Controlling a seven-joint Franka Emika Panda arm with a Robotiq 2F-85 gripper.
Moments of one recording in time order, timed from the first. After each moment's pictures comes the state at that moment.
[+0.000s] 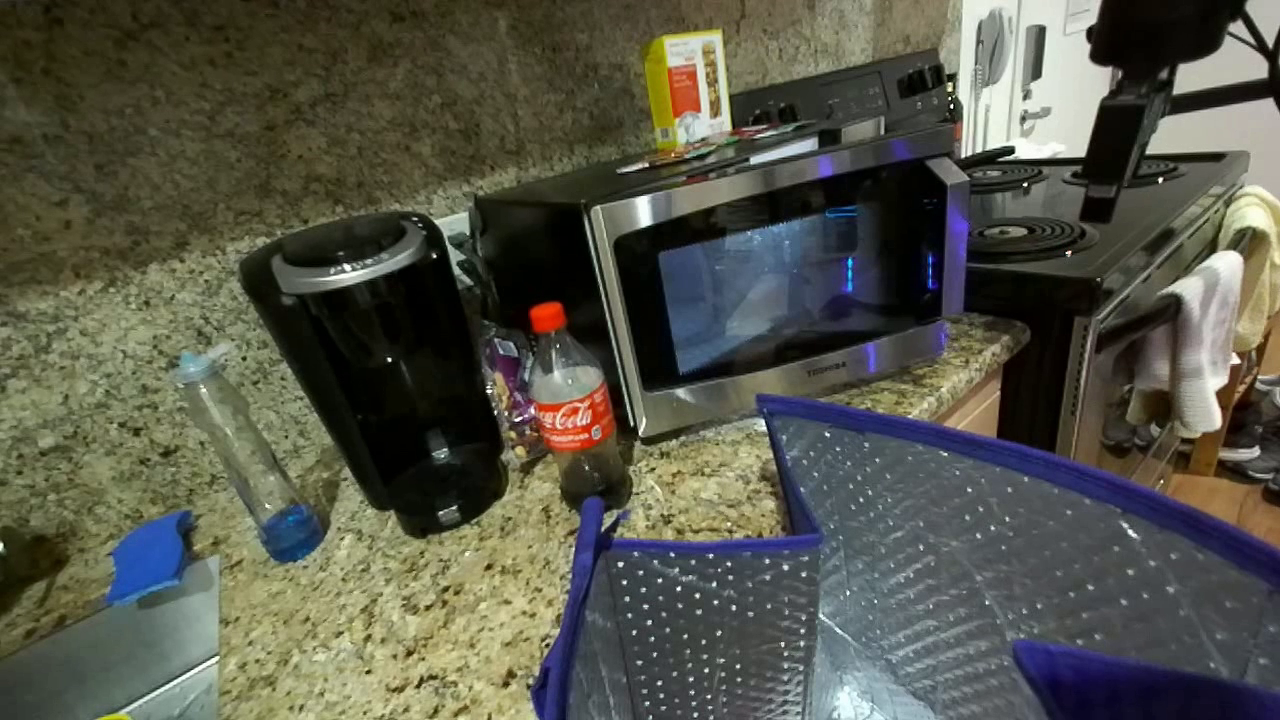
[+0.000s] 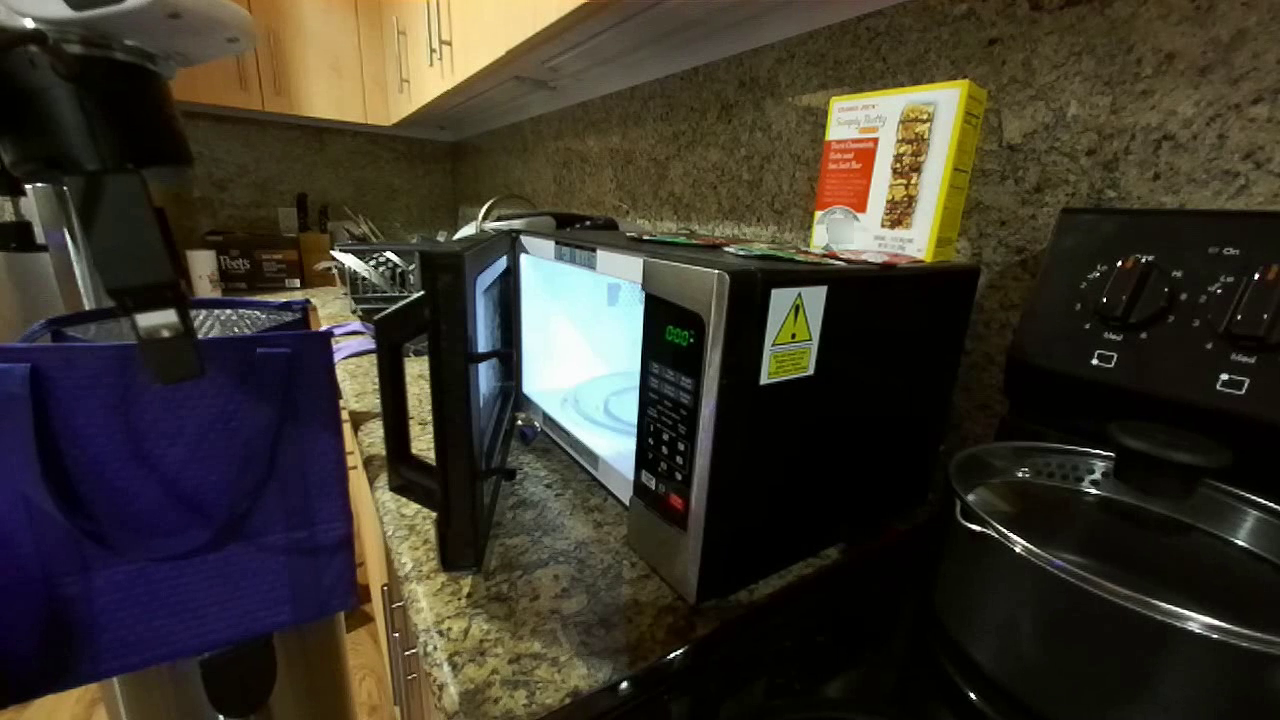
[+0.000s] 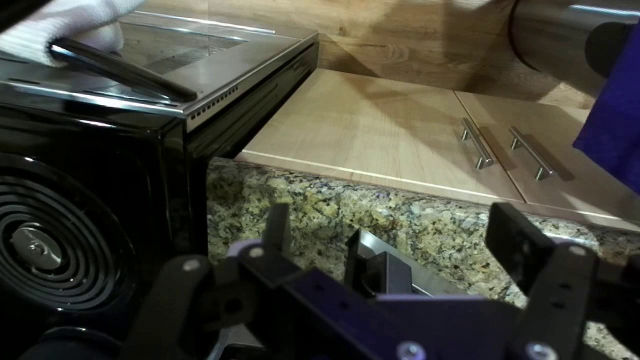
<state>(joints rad) -0.11 -0.74 0.04 -2.70 -0.17 2.08 0.11</state>
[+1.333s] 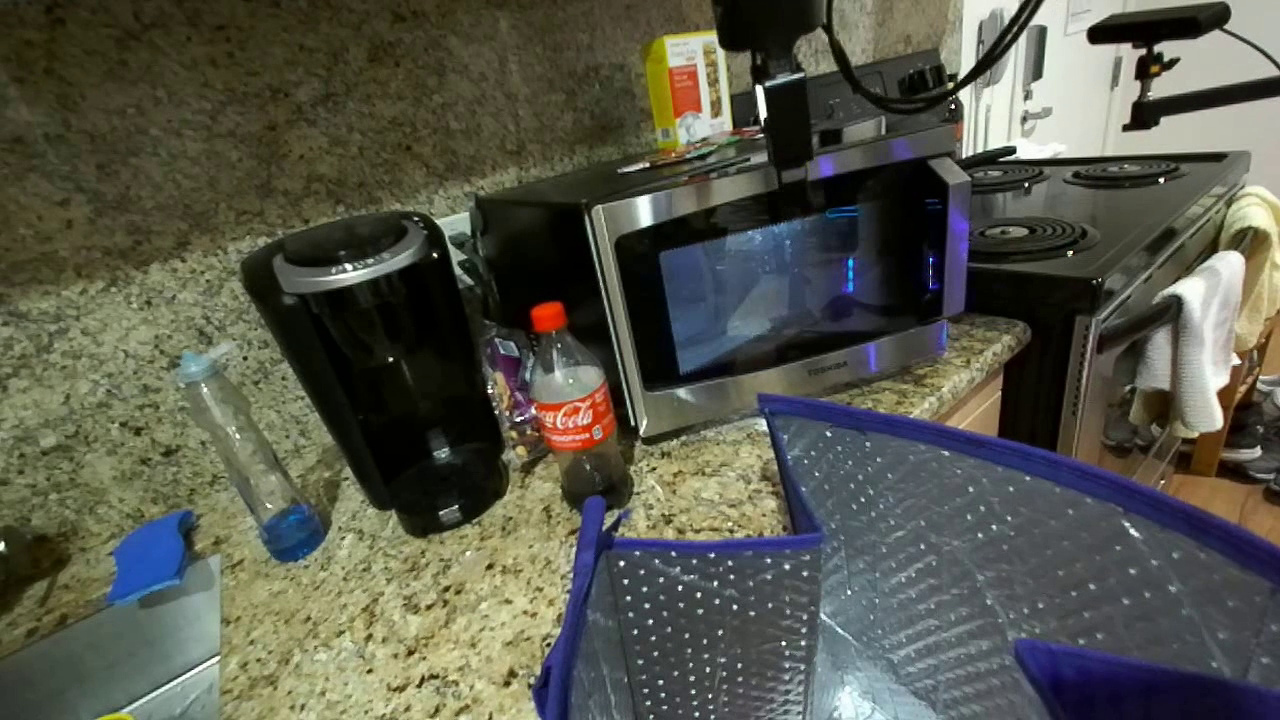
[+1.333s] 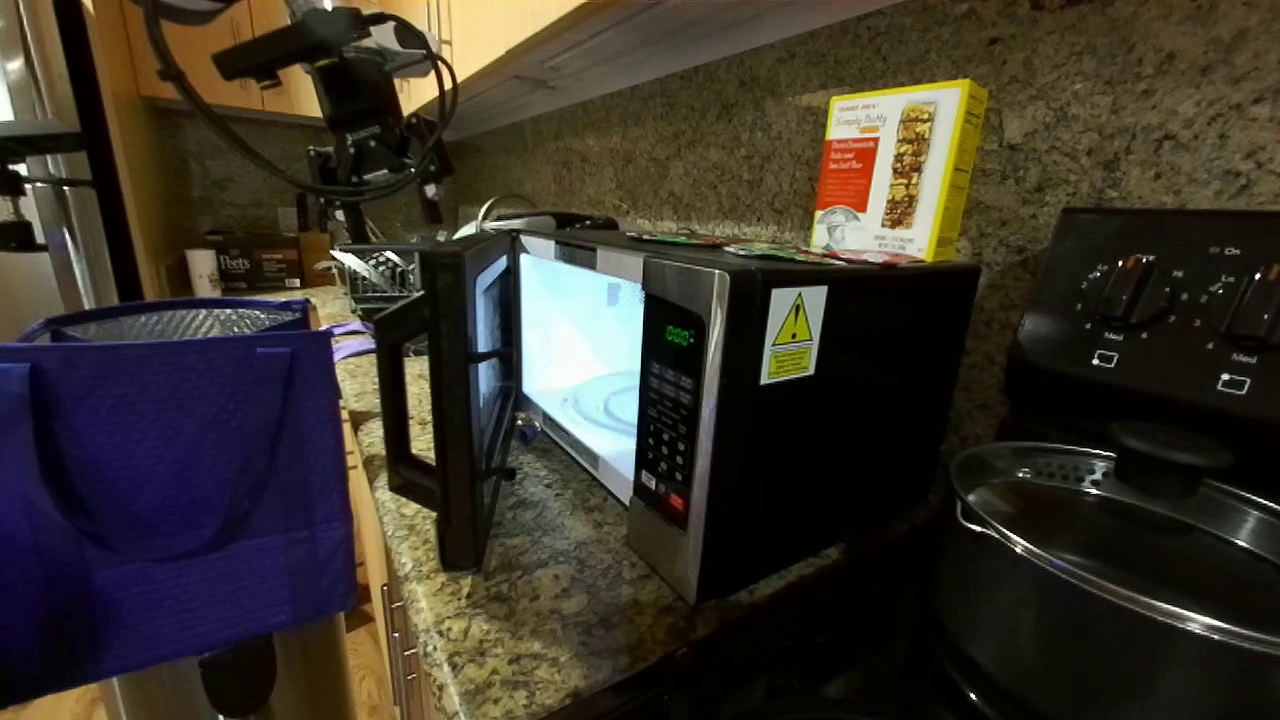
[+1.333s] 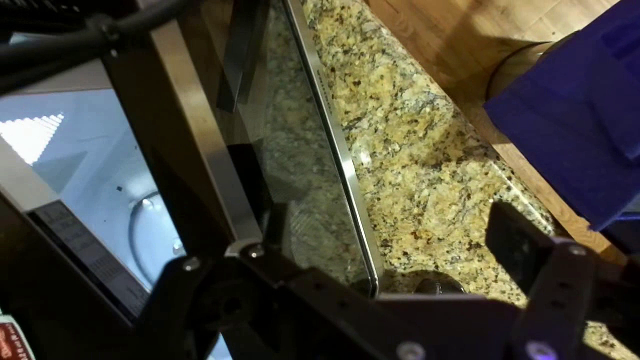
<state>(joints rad) 0.15 -0.01 0.18 -1.84 -0.30 1.84 -0.13</state>
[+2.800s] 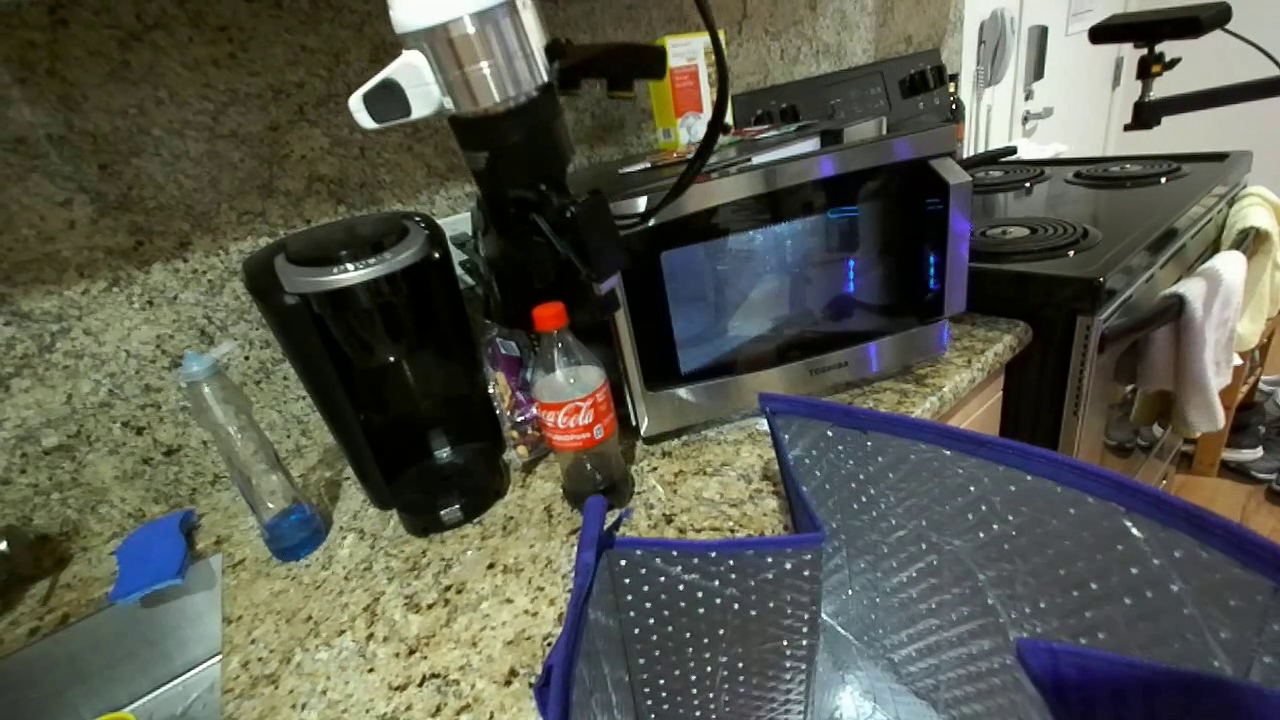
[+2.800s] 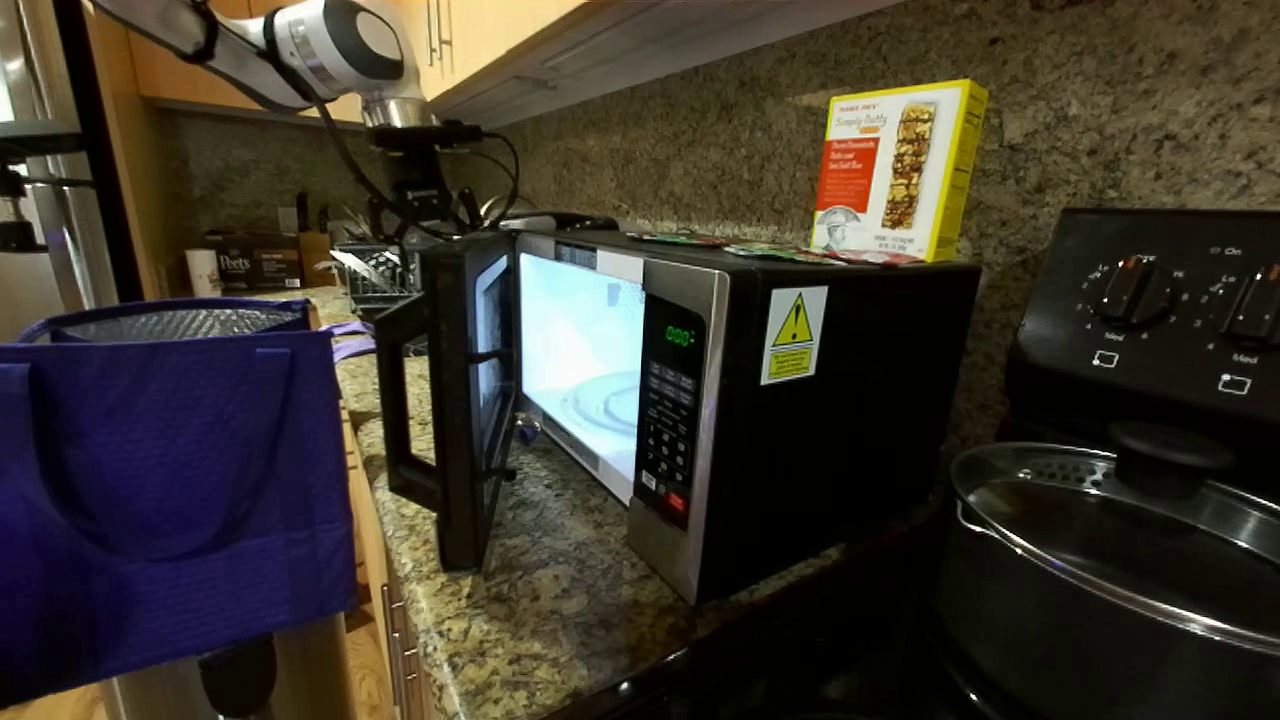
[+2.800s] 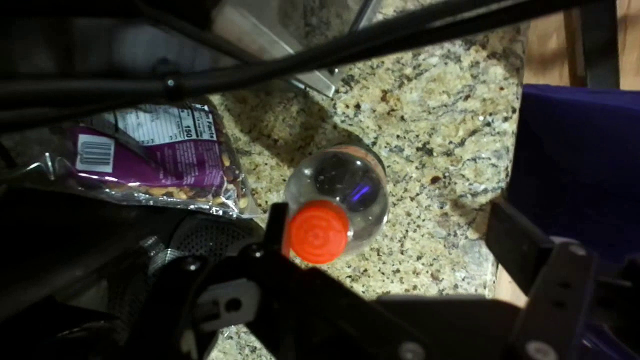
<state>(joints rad) 0.35 0.61 0.22 -1.09 -0.40 1.69 -0.79</state>
